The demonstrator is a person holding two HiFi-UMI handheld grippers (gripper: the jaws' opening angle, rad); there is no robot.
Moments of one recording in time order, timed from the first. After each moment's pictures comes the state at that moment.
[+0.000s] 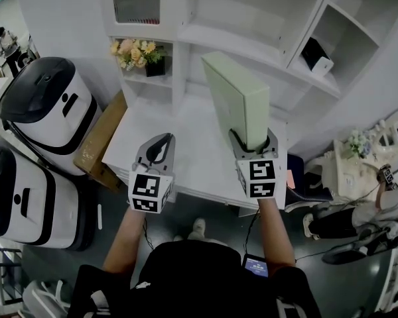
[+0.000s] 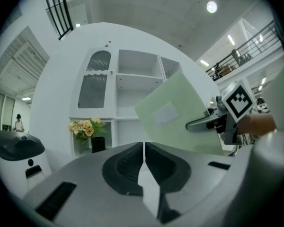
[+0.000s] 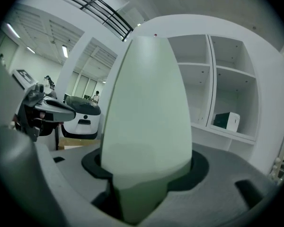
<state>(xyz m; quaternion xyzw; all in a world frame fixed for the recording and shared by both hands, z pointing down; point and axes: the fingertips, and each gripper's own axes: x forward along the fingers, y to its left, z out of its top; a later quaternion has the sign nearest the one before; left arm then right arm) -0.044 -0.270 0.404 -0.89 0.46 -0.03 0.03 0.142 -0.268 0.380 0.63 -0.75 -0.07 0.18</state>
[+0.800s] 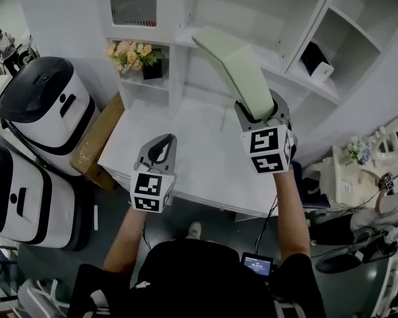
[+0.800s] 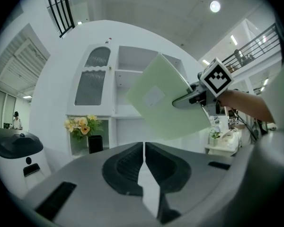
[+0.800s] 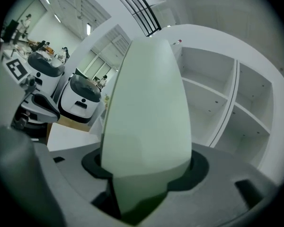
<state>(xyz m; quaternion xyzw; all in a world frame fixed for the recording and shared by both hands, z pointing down) -0.020 -0.285 0.411 -0.88 0.46 -0.03 0.01 0.155 -0.323 0.294 0.60 -0.72 -0.20 0.29</state>
